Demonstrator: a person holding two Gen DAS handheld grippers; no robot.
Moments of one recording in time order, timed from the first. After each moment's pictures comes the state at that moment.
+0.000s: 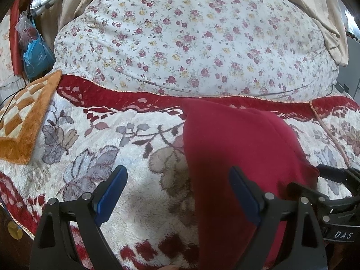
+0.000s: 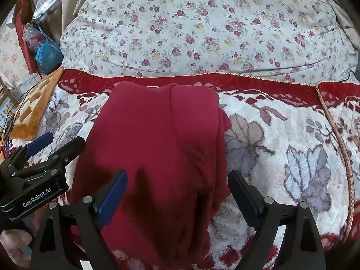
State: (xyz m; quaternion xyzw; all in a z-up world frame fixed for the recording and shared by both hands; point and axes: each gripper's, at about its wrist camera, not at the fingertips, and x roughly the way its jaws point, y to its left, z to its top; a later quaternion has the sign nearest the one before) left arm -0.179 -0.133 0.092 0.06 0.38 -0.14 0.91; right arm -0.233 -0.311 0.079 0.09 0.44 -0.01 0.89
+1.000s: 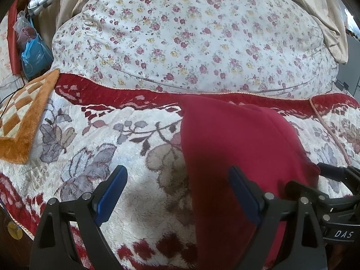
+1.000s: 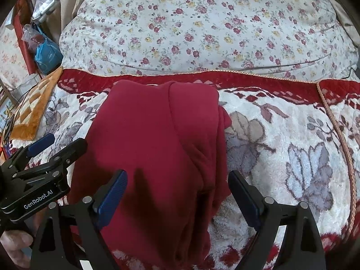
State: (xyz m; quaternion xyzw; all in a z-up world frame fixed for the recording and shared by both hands) left arm -0.178 -0.137 0.088 0.06 0.38 -0.14 0.91; right arm -0.230 -0.313 0.076 0.10 0.44 -0.01 0.89
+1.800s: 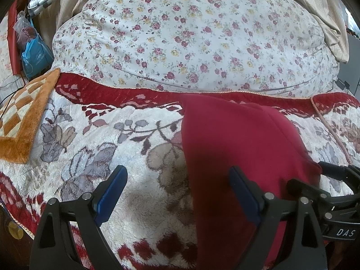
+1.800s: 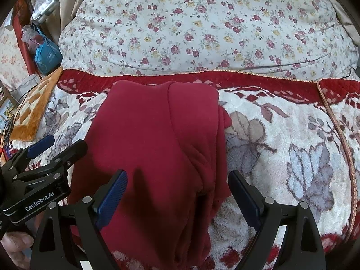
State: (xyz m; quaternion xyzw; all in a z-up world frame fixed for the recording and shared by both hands) left arm -0.178 -0.139 0.086 0.06 0.39 -0.13 0.91; right arm -0.230 -0.313 0.076 0.10 0.44 -0.01 0.89
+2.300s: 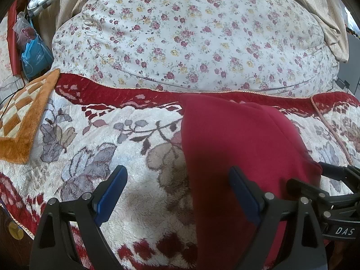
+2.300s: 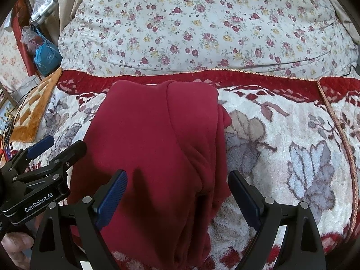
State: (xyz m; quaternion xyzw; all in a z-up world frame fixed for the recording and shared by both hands) left arm -0.177 -0.140 0.086 0.06 0.39 -0.13 0.91; right arm -0.229 -0.315 0.071 0.11 0.45 -0.01 0.89
